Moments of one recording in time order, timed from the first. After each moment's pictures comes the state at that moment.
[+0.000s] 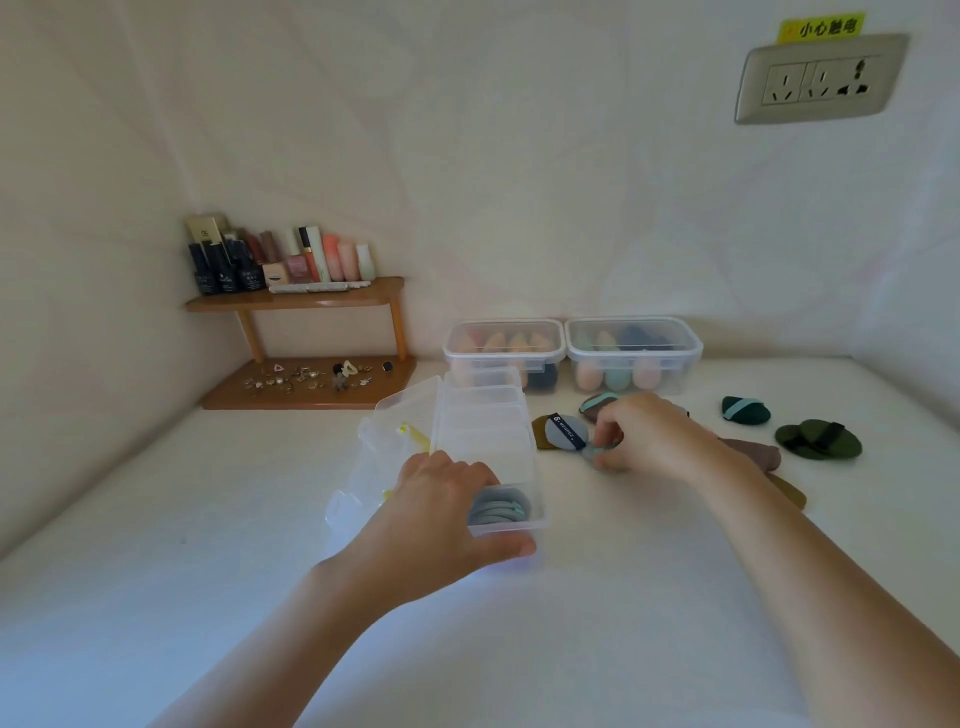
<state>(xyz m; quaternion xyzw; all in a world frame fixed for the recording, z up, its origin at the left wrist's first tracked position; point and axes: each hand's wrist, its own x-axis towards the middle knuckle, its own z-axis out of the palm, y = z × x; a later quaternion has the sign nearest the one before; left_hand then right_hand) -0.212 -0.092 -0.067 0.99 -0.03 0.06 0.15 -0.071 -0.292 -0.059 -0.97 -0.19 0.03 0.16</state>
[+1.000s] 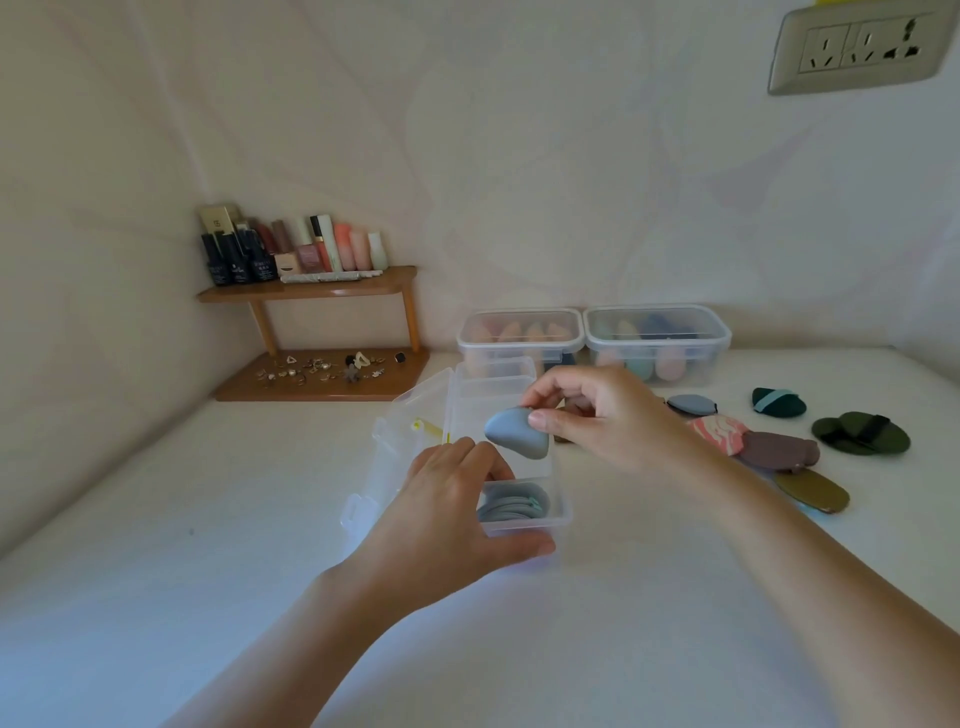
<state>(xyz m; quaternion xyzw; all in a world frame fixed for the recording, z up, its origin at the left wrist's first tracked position) -0.215 -0.090 -0.077 0.97 -0.04 0.12 0.19 -0.107 -0.253 -0.049 -0.79 -0.39 0.01 0.47</state>
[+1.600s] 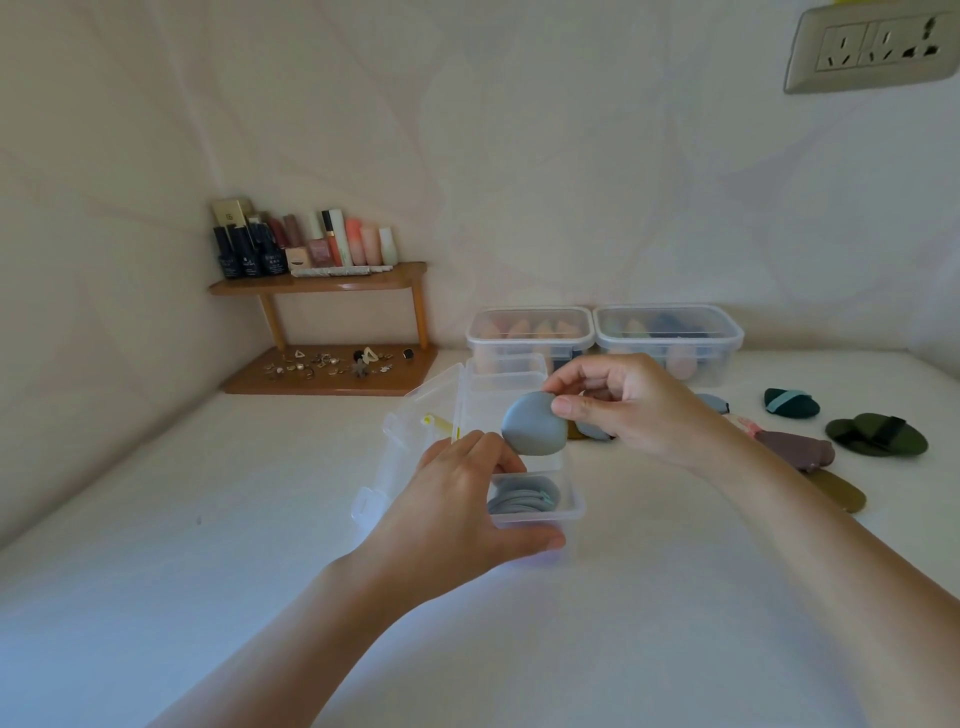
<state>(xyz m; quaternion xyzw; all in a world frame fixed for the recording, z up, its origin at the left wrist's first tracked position) -0.217 -0.088 -0.078 0.97 -0.03 0.12 0.22 -0.093 -0.258 -0.050 -0.76 -0.40 0.06 0.52</state>
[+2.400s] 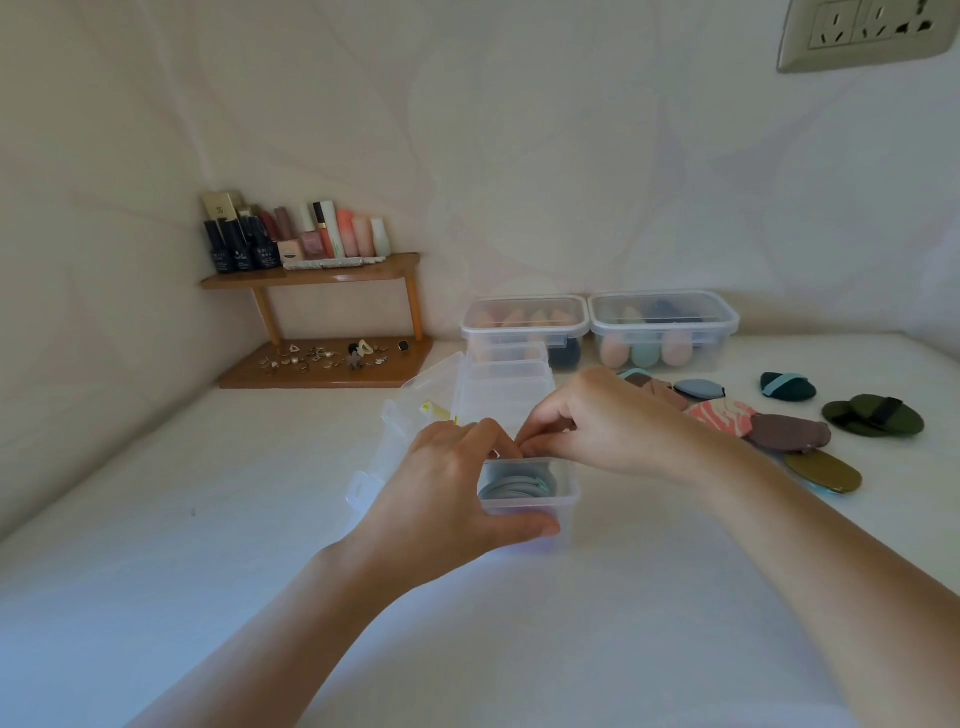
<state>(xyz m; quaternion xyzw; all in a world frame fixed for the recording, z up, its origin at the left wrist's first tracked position) -0.217 -0.087 -0.080 0.97 -0.05 0.14 0.20 -0.117 -0.246 -0.050 -0.85 -0.45 0.02 0.27</state>
